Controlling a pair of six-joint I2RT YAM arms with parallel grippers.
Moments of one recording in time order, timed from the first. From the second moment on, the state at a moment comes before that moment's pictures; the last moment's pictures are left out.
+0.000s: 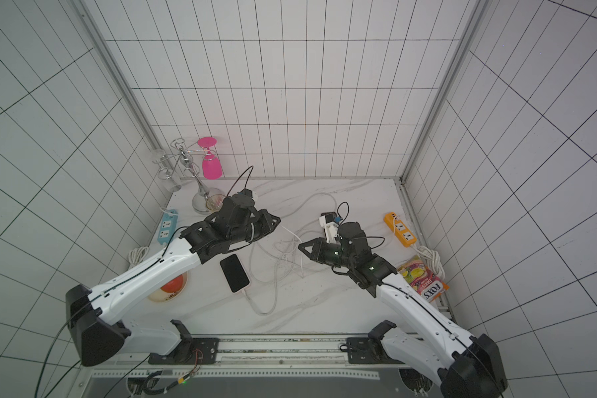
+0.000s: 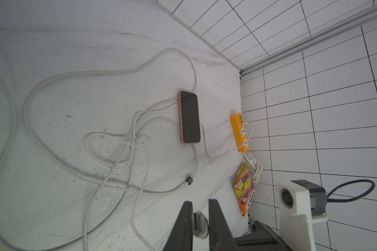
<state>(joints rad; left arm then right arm) -0.75 1.36 1.27 -0.49 0.02 -1.02 0.66 0.99 0.72 -0.16 -0.50 0.89</state>
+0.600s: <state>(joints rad) -0.75 1.35 1.30 -0.49 0.07 -0.82 0.66 0.94 0.72 -0.25 -0.50 0.69</state>
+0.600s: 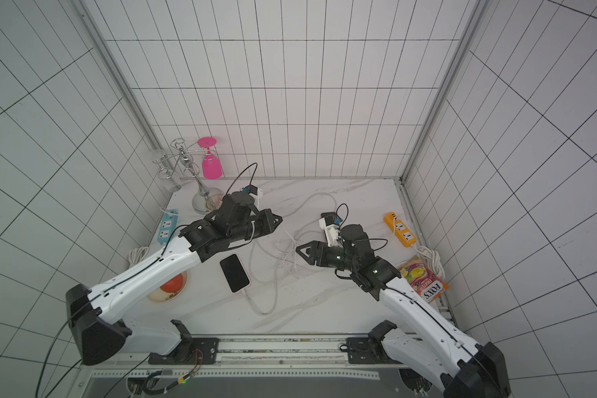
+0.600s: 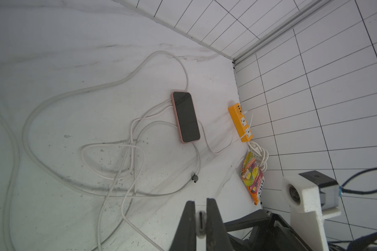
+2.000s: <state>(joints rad) -0.75 1.20 1.22 -0.39 0.67 -0.41 0.69 1.05 0.97 -0.31 -0.94 0.25</state>
